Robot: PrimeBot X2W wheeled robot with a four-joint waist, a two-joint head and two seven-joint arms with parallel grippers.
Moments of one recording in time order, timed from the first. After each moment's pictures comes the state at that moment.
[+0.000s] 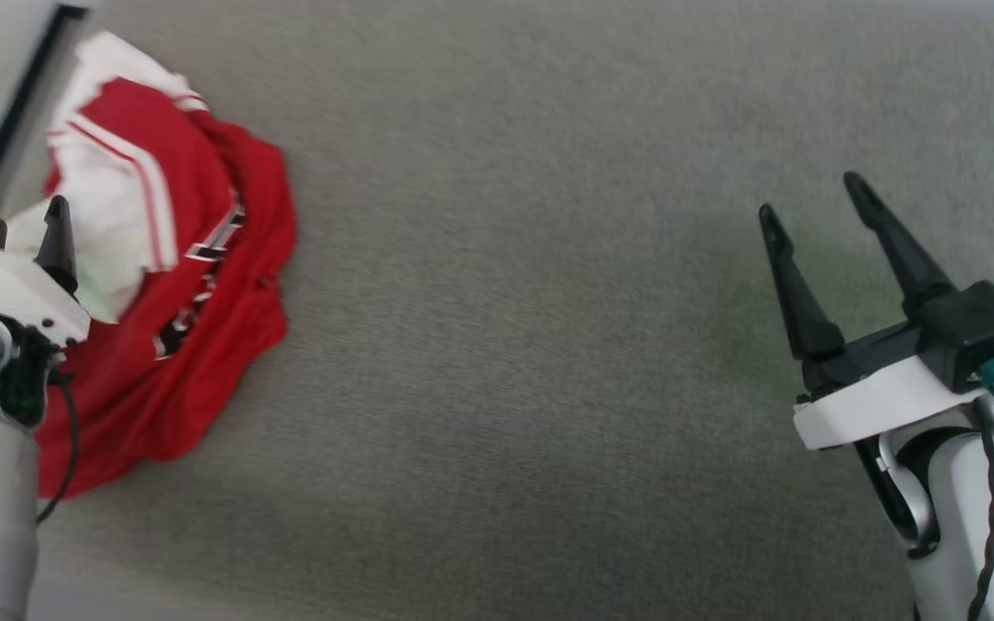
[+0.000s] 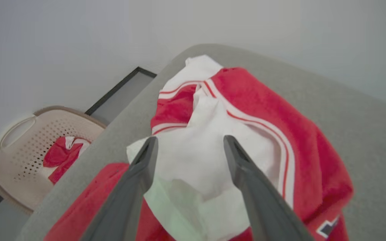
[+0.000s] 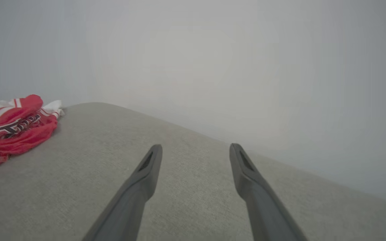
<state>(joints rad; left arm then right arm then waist) -0.74 0.41 0.02 0.88 -0.56 -0.12 -0.02 -0.30 -0.21 0.13 -0.03 0.10 0.13 -0.09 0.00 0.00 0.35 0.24</state>
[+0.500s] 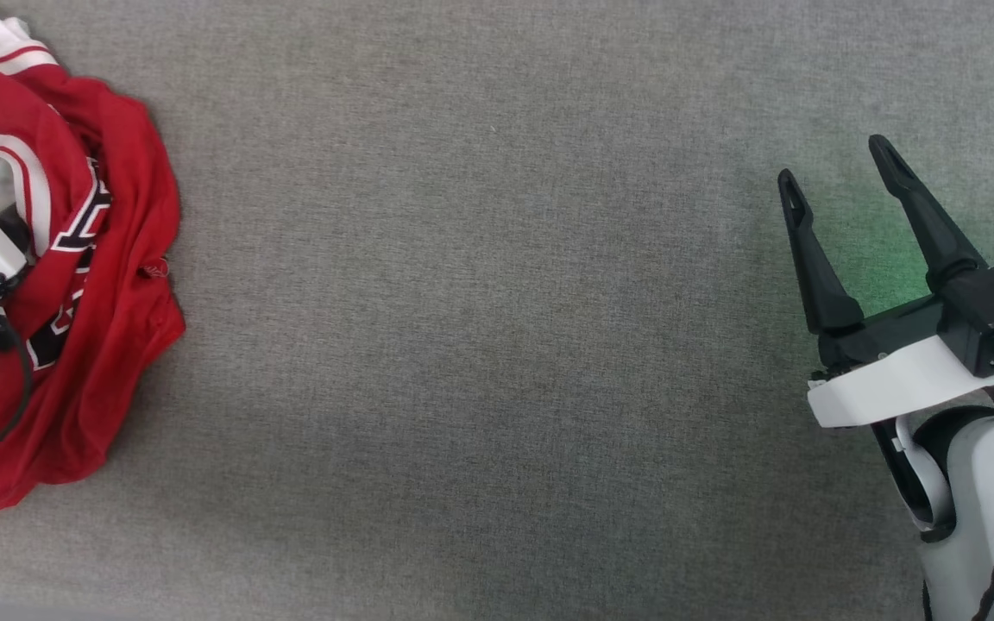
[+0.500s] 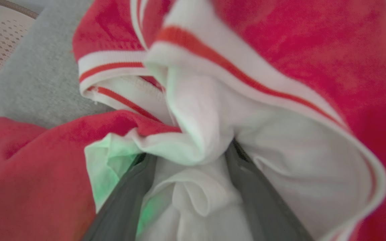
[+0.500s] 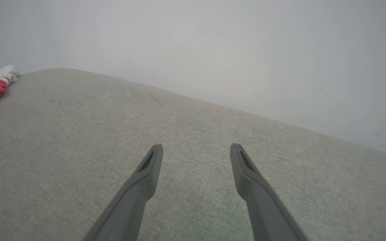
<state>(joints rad) -1.02 0.47 -0.02 1.22 -0.63 -0.12 0.39 -0.33 -0.21 0.10 -0.08 0.07 0.13 -0.06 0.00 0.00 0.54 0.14</state>
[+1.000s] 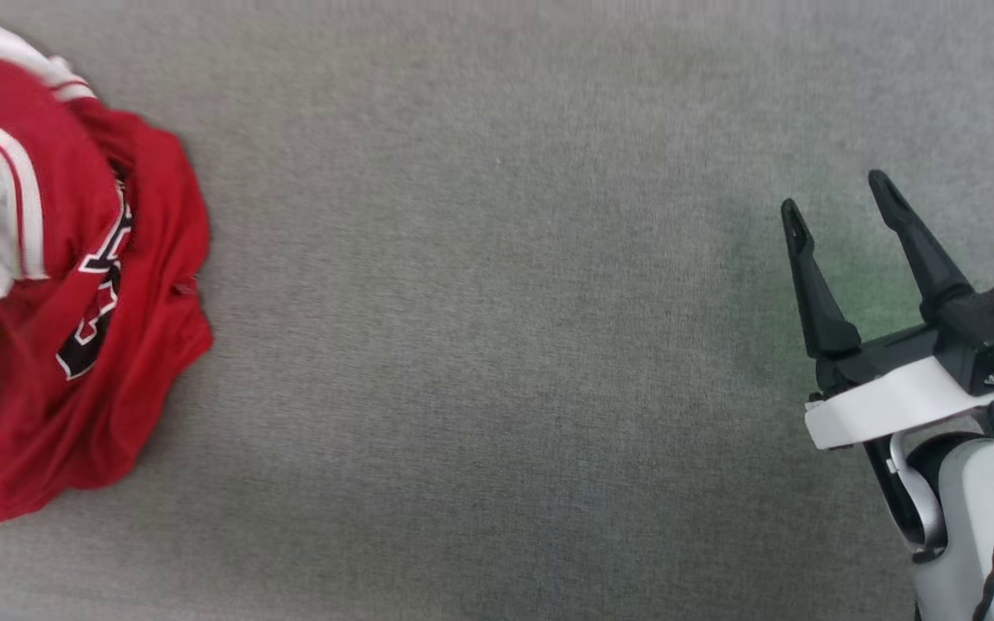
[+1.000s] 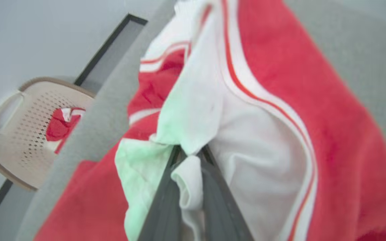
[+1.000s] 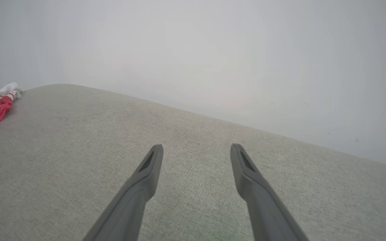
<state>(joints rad) -1.00 0.52 -0.10 1.19 -0.59 -0.12 0.22 -0.29 -0.19 0.08 -0.05 0.08 0.13 -0.08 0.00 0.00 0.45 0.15</state>
